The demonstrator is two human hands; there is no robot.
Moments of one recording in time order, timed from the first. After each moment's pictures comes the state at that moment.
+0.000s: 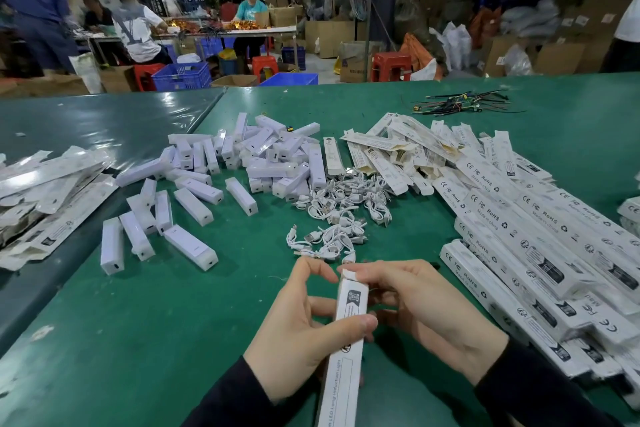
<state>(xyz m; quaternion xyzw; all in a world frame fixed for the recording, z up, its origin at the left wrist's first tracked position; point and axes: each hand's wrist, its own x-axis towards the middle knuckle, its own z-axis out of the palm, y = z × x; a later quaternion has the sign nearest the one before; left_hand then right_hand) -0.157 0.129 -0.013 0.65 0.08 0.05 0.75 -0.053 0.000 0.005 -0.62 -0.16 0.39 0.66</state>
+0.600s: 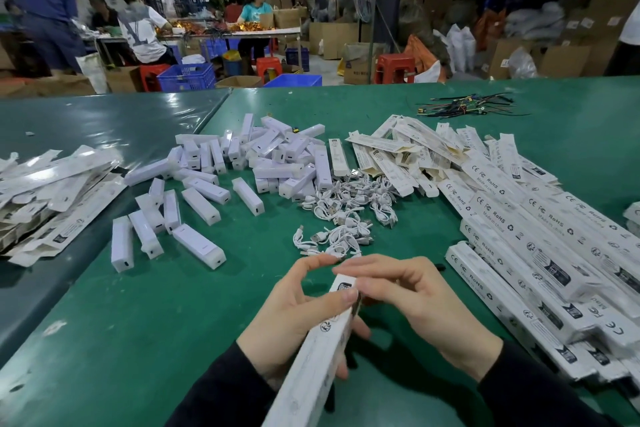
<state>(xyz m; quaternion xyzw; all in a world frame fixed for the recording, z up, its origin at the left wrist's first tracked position) -0.157 0.145 -0.005 0.57 0.10 -0.02 0.81 -0.052 -0.004 -0.004 -0.62 -0.35 0.26 0.65</state>
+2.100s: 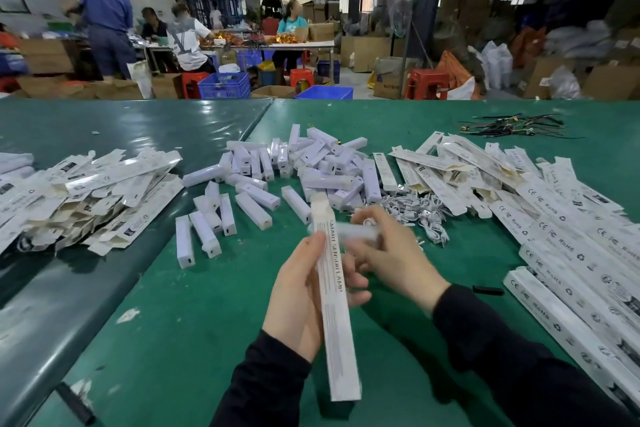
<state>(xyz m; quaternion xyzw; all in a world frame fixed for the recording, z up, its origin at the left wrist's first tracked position) -0.159 0.182 0.000 0.42 0.12 0.19 0.88 -0.029 0.103 -0.002 -0.77 -0.38 0.15 0.50</state>
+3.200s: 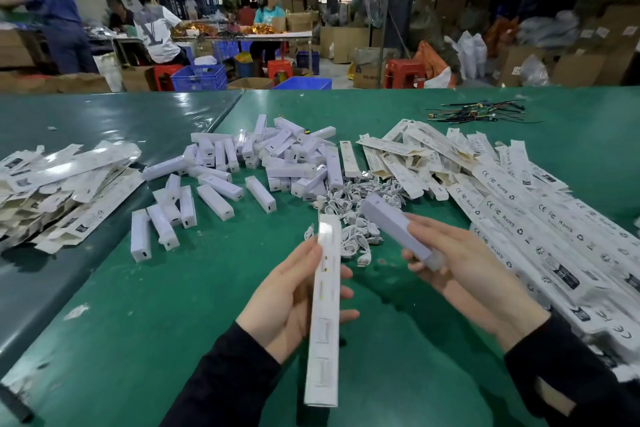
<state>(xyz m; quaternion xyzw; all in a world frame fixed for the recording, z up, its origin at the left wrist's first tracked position) -0.152 0.155 -0.007 0.44 0.15 0.06 0.88 -0.020 -0.012 0.015 -0.56 -0.11 0.31 0.76</state>
